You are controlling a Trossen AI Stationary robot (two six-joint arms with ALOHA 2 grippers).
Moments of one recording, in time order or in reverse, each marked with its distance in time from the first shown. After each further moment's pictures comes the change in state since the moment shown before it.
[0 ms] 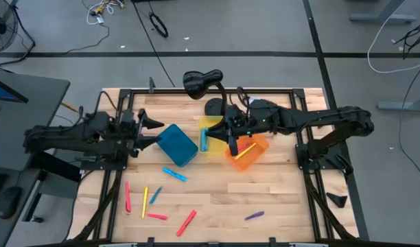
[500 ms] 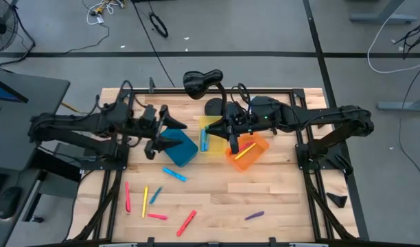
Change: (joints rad) left arm -0.058 0.452 0.427 -0.007 0.084 0.032; right arm -0.002 0.000 0.050 -0.049 0.002 -0.034
